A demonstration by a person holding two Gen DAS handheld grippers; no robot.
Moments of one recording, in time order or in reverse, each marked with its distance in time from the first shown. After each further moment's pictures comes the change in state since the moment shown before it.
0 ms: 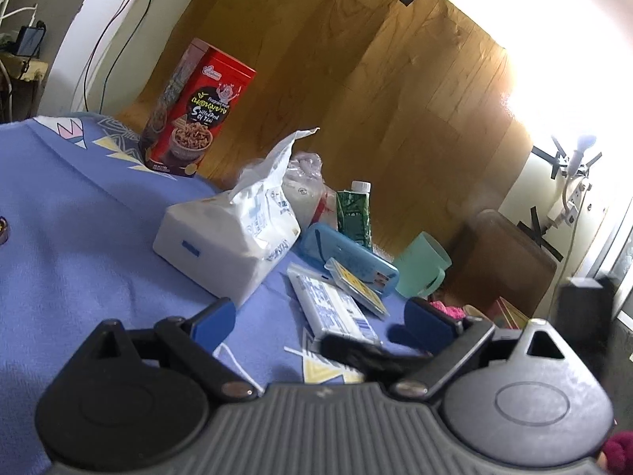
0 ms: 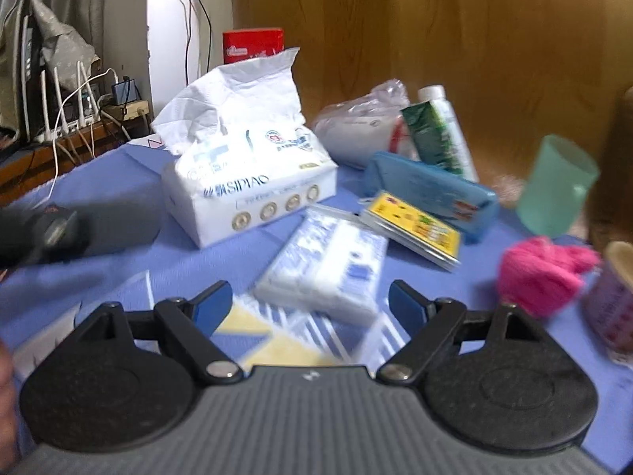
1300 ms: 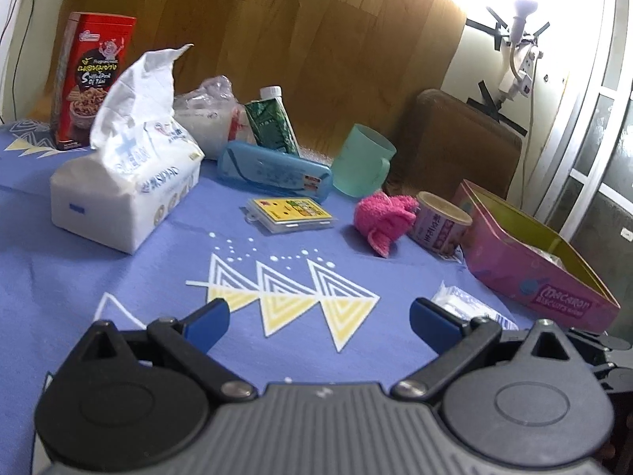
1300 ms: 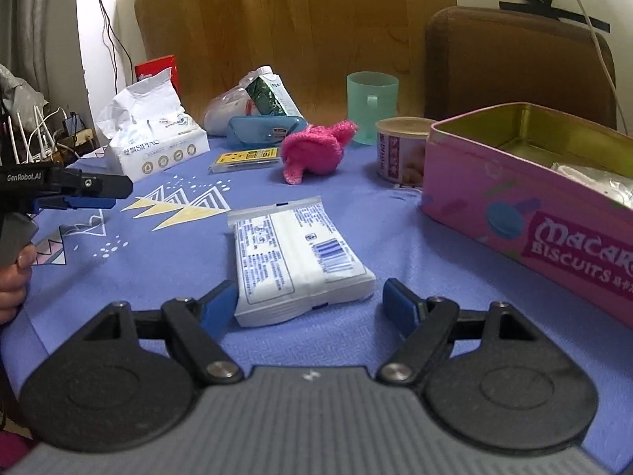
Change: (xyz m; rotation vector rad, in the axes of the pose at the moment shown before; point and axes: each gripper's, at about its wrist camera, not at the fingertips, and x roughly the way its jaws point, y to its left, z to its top) left arm 0.032 -0.062 -0.029 0.262 0.265 -0.073; right arm -0.145 -0.088 -0.112 0.177 -0.037 -0.149
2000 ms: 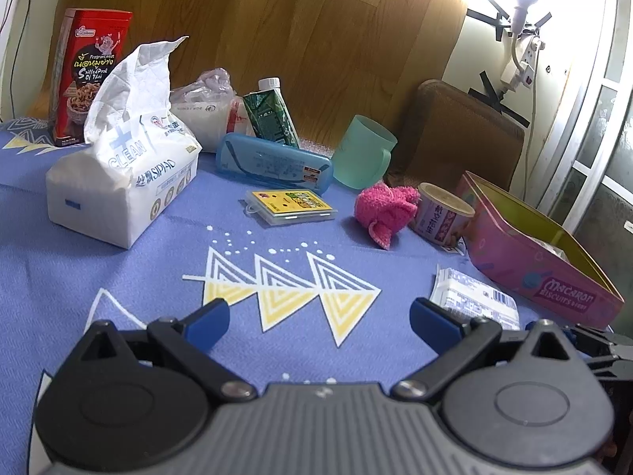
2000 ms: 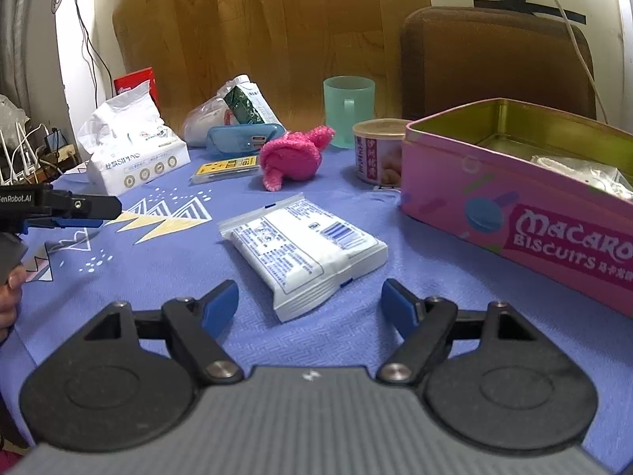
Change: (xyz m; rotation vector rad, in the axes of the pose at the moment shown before) left arm 0.004 -0.002 -0.001 0.003 0.021 0.010; right arm -0.006 -0.012 -0.004 0.058 -0.022 -0.044
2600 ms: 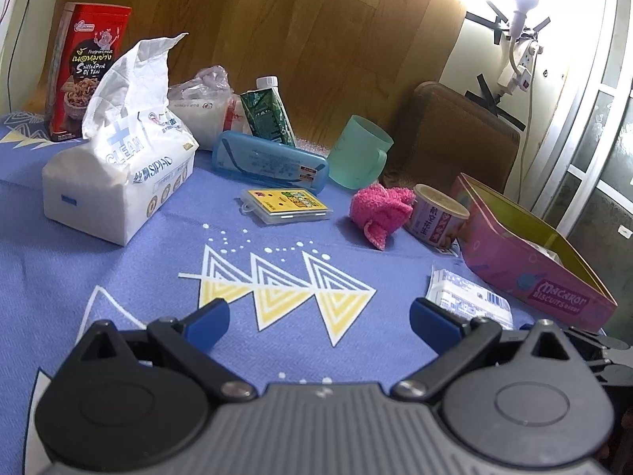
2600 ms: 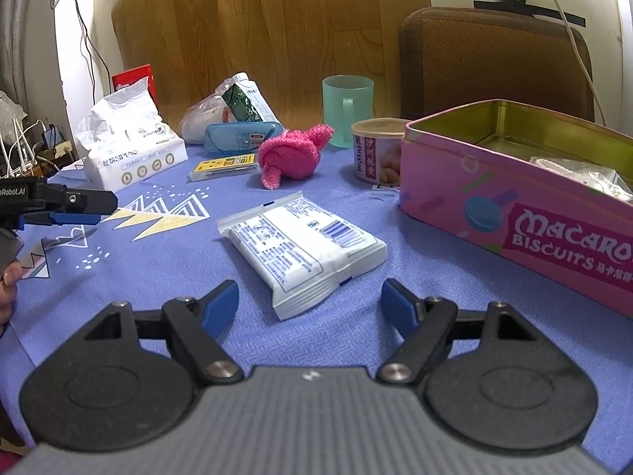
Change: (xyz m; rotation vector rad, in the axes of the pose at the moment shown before) left arm 0.000 0.002 0.000 -0.013 0.004 -0.023; right arm 0.000 0.003 -0.001 -0.016 0.003 -0.016
